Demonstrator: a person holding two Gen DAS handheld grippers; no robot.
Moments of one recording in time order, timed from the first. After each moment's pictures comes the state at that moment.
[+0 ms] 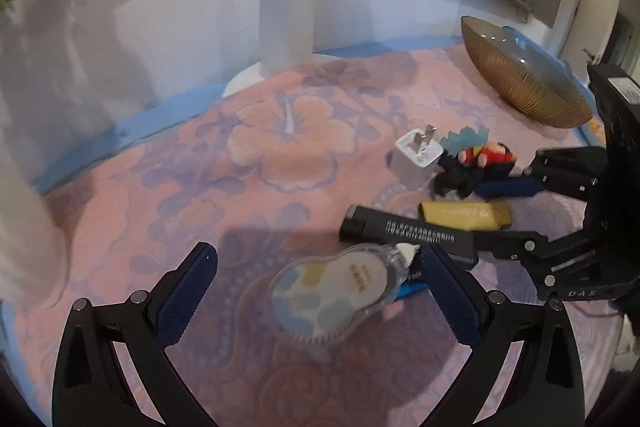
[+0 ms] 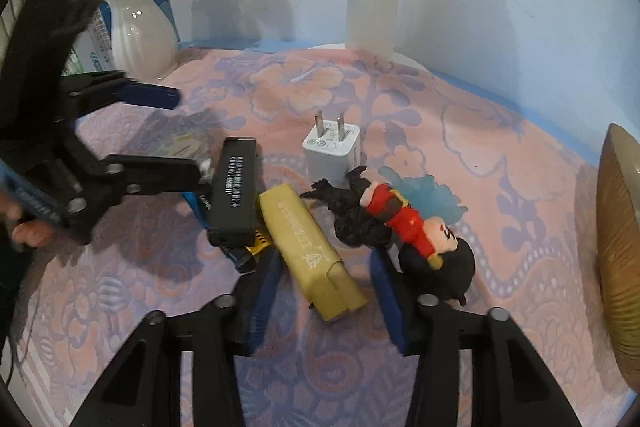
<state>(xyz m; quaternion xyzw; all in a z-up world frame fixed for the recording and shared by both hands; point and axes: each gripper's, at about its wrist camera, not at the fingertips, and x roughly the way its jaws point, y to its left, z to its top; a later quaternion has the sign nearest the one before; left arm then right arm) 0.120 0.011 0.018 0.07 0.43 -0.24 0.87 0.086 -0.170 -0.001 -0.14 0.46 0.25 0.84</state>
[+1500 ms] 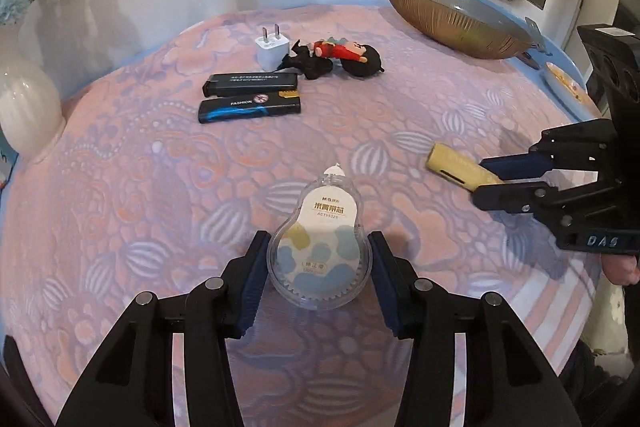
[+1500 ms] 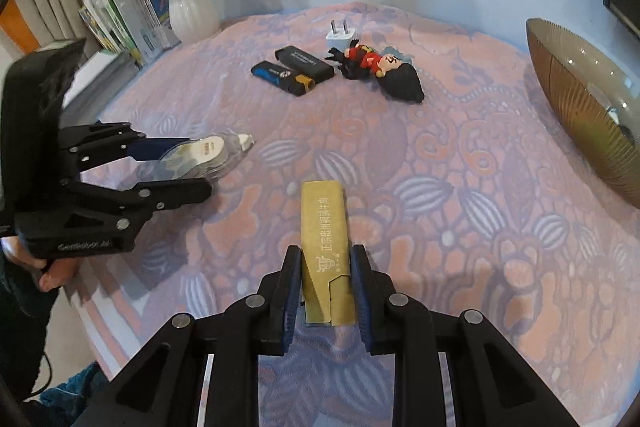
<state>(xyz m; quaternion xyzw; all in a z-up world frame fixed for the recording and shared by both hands) -0.047 -0.051 0.008 0.07 0.45 -0.19 0.87 -0.041 -0.241 0.011 -0.10 0.49 0.25 0.83</state>
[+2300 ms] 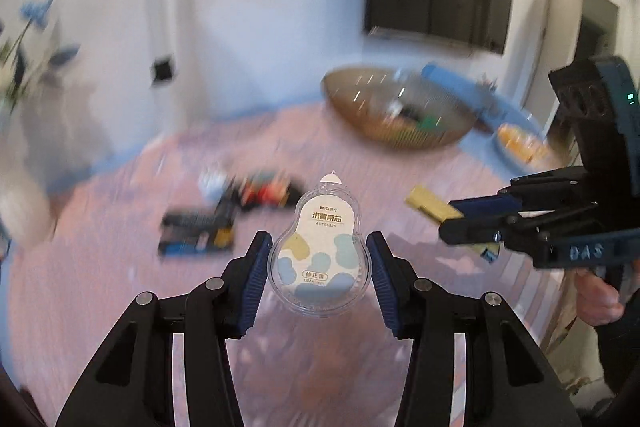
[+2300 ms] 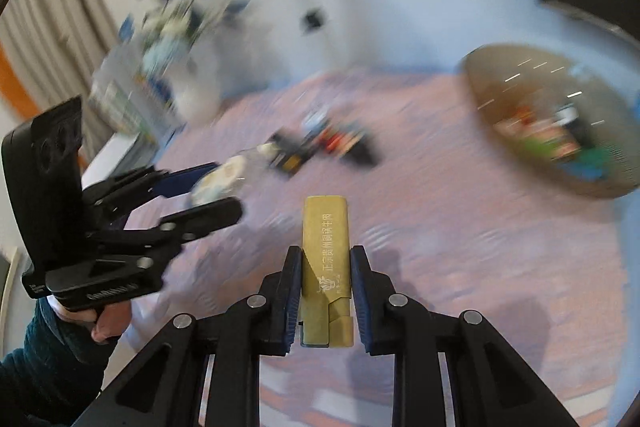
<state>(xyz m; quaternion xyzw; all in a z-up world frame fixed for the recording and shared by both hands) -0.044 -0.111 0.096 0.06 0.33 -0.26 0.91 -0.050 -0.316 0.095 0.02 0.43 0.24 0.87</state>
